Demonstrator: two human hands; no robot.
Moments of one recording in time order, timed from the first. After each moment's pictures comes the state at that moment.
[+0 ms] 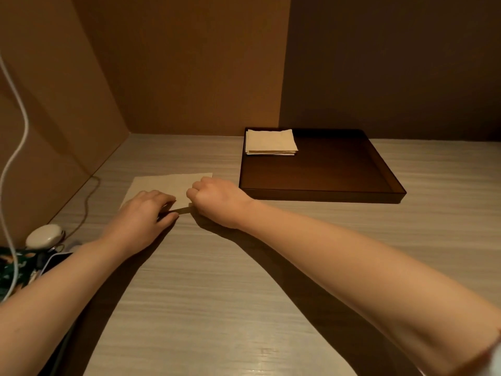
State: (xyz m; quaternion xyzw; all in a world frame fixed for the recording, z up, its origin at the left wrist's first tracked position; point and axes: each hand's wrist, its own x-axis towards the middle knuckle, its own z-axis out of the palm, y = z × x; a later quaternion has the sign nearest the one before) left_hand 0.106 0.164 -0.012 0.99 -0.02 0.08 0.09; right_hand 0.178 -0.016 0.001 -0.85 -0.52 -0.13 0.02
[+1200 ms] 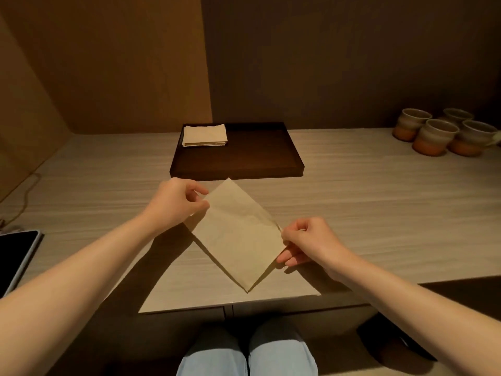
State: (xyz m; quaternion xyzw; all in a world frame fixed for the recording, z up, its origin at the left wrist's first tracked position) left_hand 0.069 -0.034 0.025 0.95 -0.05 0.02 0.32; right_hand 0.001 -0.304 0.020 -0.78 0.11 0.19 0.59
